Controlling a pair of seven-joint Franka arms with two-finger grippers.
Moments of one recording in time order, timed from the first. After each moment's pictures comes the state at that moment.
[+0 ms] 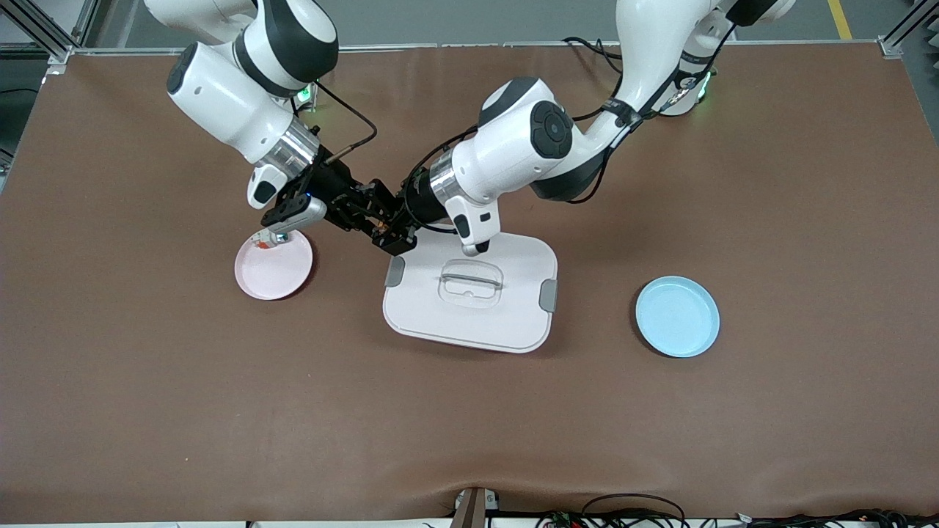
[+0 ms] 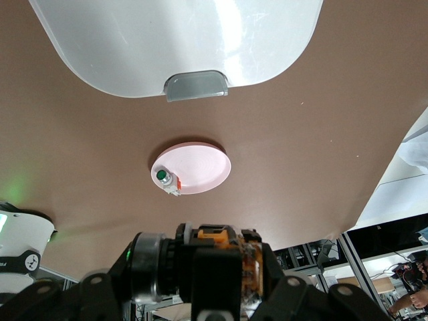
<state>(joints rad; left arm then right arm) -0.48 0.62 -0.44 -1.33 -0.42 2.44 -1.85 0.39 0.00 0.17 -2.11 0.74 2.62 0.15</state>
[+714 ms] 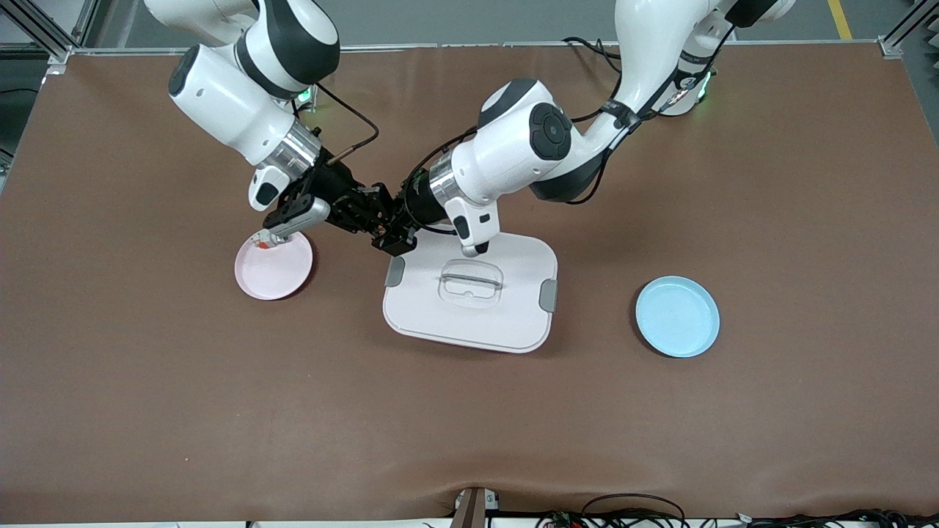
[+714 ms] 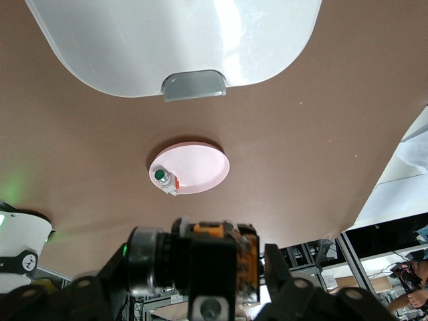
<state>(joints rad) -0.48 0.63 -0.44 -1.32 -0.42 2.45 -1.85 0.39 0.01 0.17 -2.11 0.74 2.61 0.11</state>
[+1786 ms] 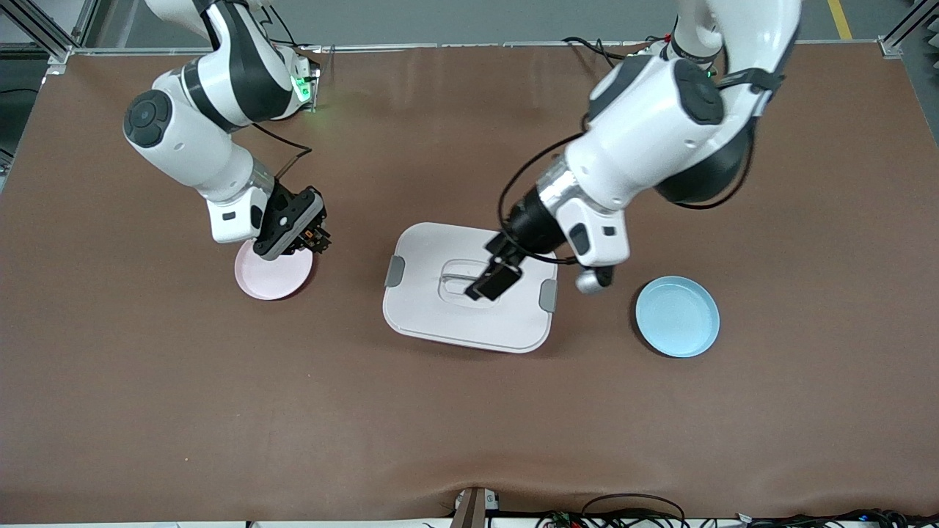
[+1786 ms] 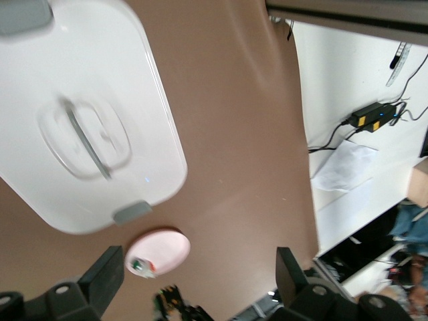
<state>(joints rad) -0.25 0.47 -0.40 -1.27 -0.23 2.19 -1.53 0.21 0.02 0.13 -2.12 0.27 2.23 -0.76</state>
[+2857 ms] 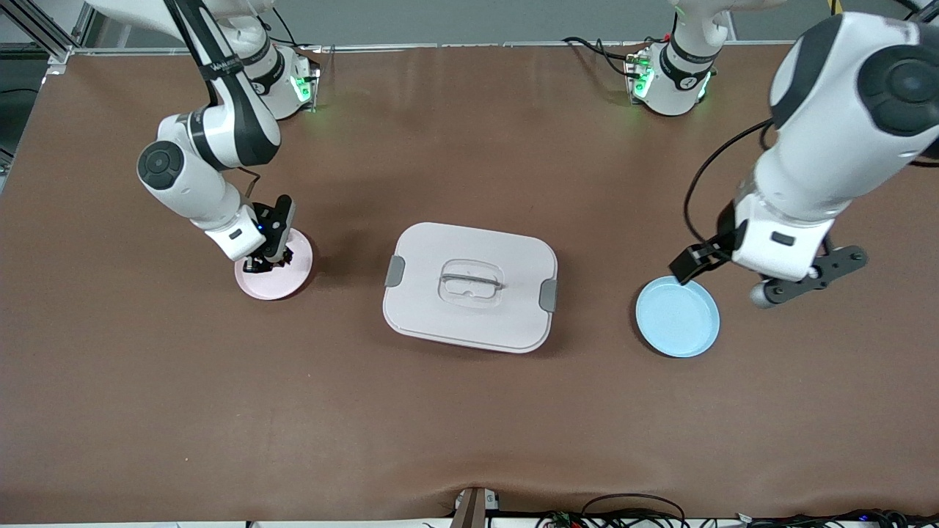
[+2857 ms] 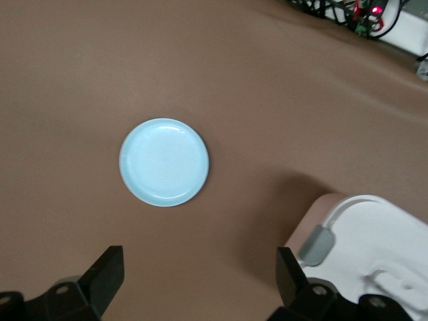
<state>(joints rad) 0.02 0.32 -0.39 -1.27 0.17 1.60 -0.71 0.07 0.11 0.13 -2.35 0.08 2.50 -1.30</state>
